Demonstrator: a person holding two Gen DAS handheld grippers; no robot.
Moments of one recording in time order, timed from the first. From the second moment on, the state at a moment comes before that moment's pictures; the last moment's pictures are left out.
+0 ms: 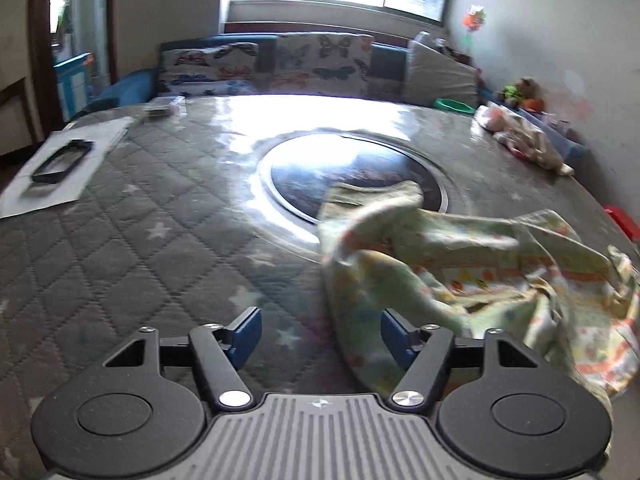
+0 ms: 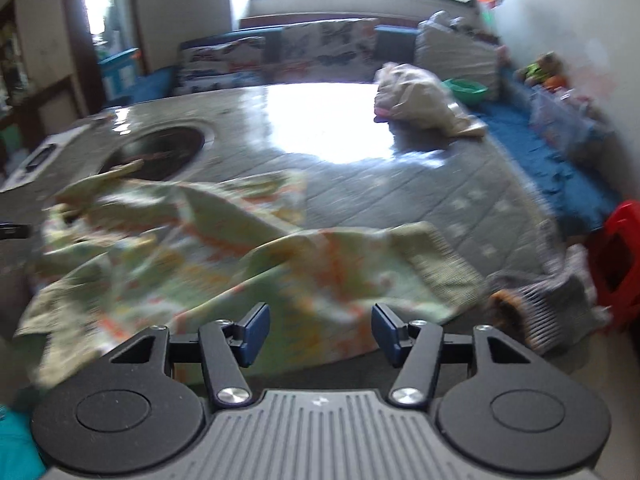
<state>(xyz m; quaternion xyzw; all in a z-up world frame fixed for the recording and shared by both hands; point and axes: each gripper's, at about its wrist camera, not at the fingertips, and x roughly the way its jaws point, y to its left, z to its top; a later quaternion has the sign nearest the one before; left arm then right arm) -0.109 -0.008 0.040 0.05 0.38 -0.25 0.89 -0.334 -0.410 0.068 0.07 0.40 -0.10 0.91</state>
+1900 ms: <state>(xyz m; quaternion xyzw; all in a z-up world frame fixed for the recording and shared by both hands) -0.105 -0.039 0.039 0.01 0.37 -0.32 0.87 -0.284 -0.378 0.065 0.05 0.40 -0.07 0.91</state>
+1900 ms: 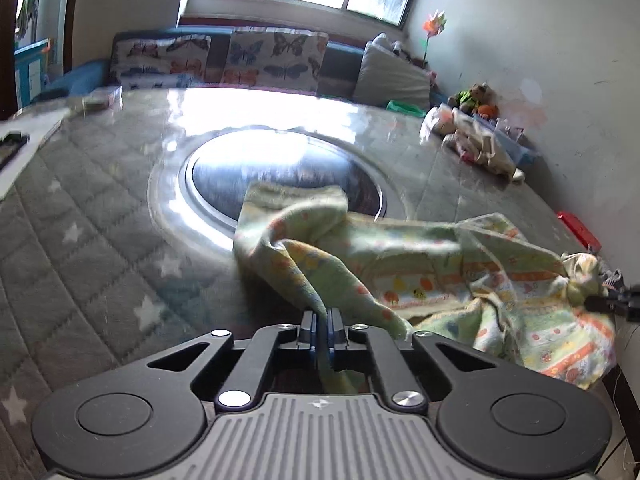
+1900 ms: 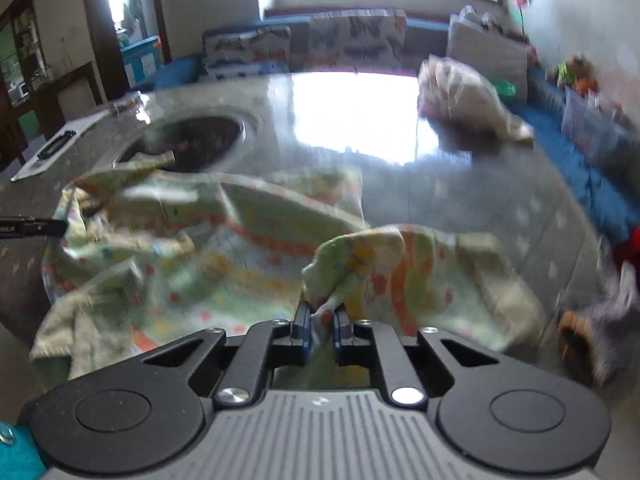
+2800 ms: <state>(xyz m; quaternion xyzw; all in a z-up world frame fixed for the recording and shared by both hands) 0.049 -0.026 0.261 -0.01 0.18 -0.20 0.96 -0.057 -0.383 0.257 0.00 0.18 -0.02 0.98</state>
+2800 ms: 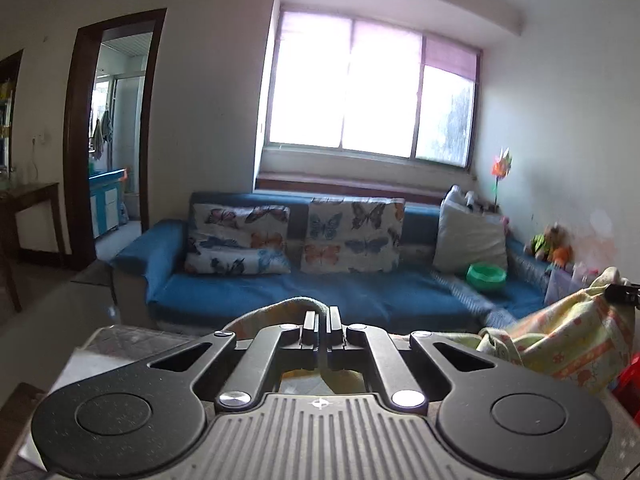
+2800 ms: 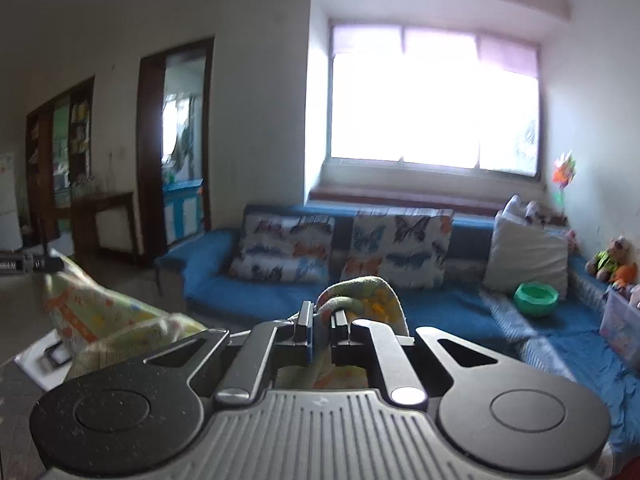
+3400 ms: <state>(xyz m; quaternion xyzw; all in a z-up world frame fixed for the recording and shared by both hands) -0.084 0.015 0.047 0.08 0.46 -0.22 0.86 -0.149 -0.352 0.058 -0.07 0.47 0.01 0.88</state>
